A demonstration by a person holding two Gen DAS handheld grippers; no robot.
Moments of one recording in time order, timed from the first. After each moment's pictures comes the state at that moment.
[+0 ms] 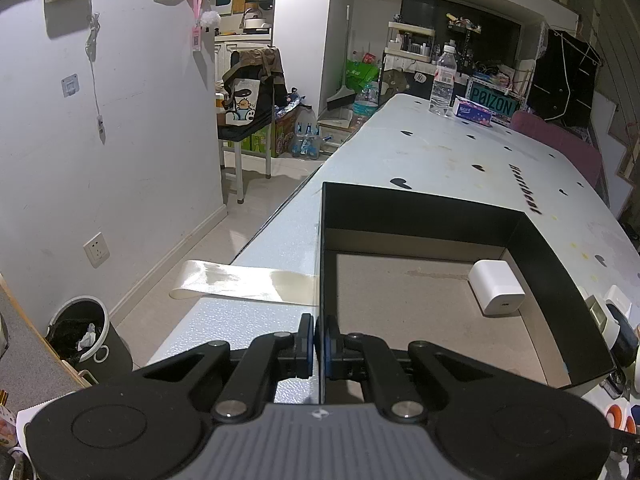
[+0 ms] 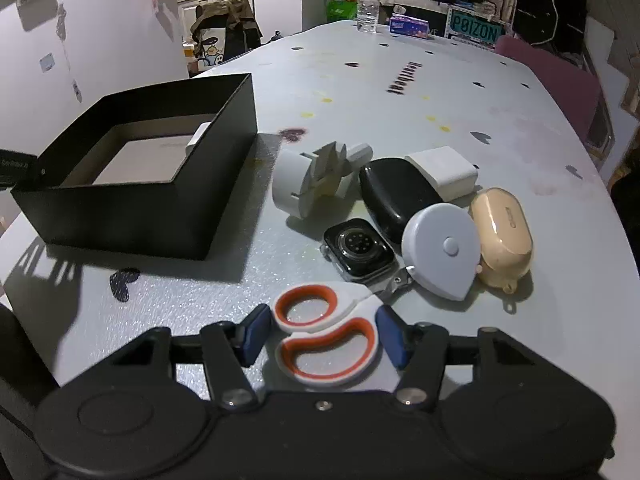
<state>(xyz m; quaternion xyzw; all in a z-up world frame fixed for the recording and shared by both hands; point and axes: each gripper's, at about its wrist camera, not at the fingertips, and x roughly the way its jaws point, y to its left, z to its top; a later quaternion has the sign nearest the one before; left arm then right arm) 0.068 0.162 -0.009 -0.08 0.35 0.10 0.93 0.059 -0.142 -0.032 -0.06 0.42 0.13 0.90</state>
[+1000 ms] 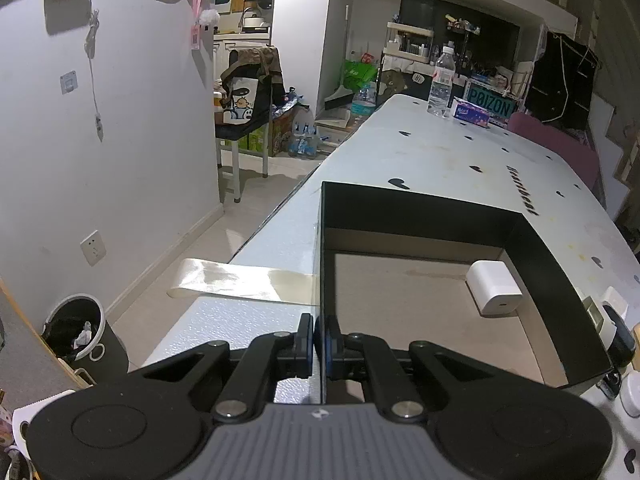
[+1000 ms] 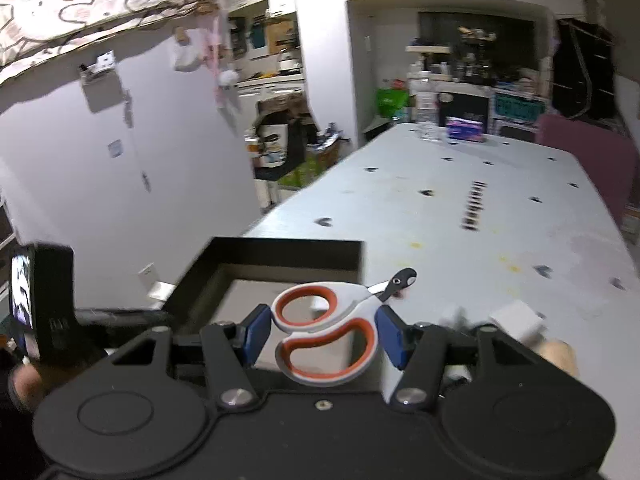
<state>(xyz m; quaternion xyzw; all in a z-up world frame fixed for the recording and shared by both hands) 0.068 0.162 -0.011 -0.08 0.35 0.10 0.93 0.060 -0.077 0.070 -0.01 0.30 0.22 0.93</state>
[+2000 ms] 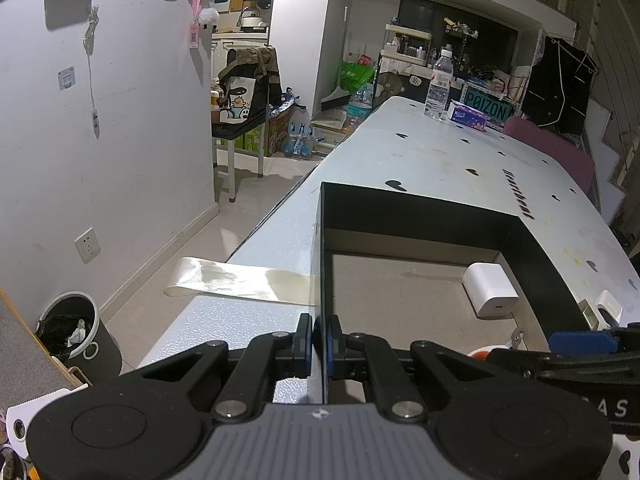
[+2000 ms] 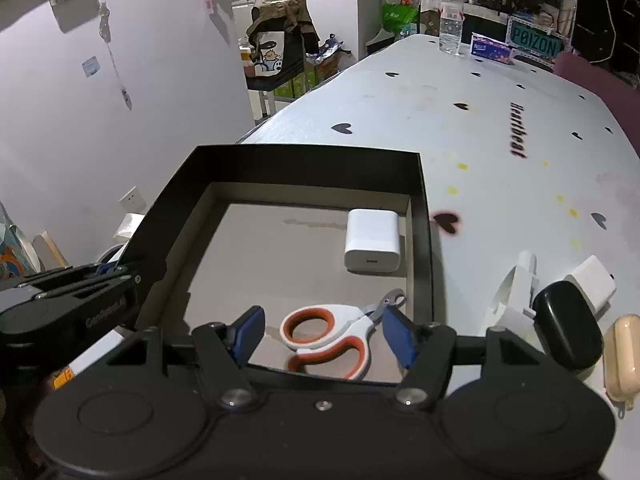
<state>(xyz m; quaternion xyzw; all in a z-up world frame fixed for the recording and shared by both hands) 0.067 0.165 -0.009 -0.09 0.35 0.09 0.93 0.111 -0.012 0.010 -0.05 0.43 0.20 0.88</state>
